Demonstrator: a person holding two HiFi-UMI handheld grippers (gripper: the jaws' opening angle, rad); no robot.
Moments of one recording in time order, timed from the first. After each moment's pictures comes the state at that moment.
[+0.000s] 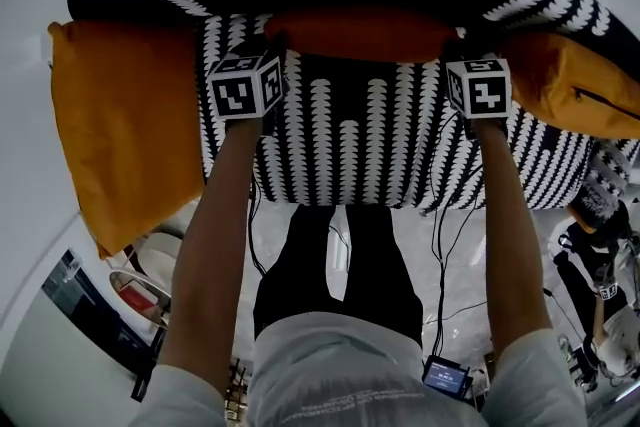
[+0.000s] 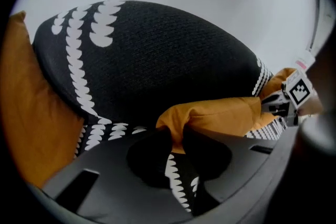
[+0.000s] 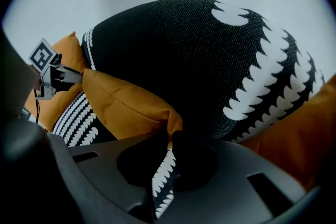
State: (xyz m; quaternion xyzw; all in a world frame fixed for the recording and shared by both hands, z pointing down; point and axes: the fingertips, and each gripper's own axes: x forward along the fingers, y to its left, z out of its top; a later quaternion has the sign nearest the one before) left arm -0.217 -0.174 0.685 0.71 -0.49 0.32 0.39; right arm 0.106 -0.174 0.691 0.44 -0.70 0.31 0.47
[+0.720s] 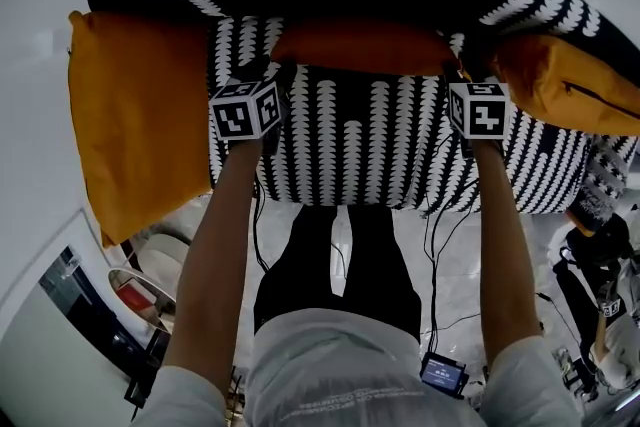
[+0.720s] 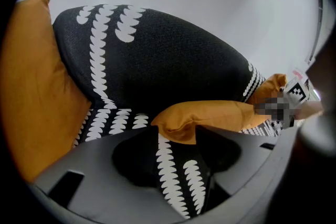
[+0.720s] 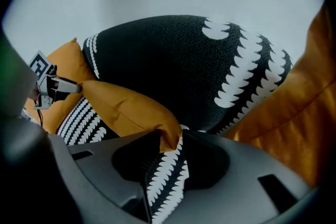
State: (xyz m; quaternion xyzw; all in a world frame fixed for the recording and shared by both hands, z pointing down) left arm -0.232 -0.128 0.667 0.71 -0.49 0.28 0.42; right arm 0.109 -0.143 0.662 0.47 -0.69 0.32 0.45
